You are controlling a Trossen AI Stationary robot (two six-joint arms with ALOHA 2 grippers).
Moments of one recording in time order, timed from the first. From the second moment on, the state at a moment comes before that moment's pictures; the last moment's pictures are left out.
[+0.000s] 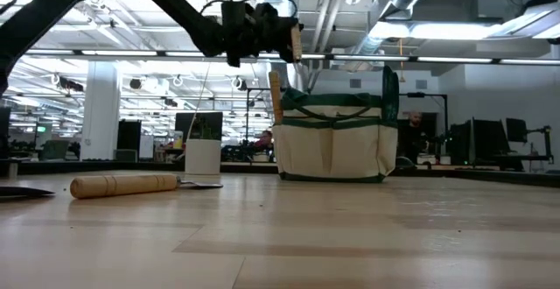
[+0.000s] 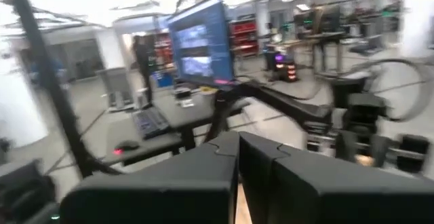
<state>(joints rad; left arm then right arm) 0.75 2.05 1.60 0.64 1.41 -0.27 0.44 0.92 1.26 -0.25 0.65 0.12</state>
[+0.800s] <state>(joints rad) 0.72 2.11 1.57 0.58 1.40 -0.04 0.36 0.95 1.26 -0.24 0.60 0.16</state>
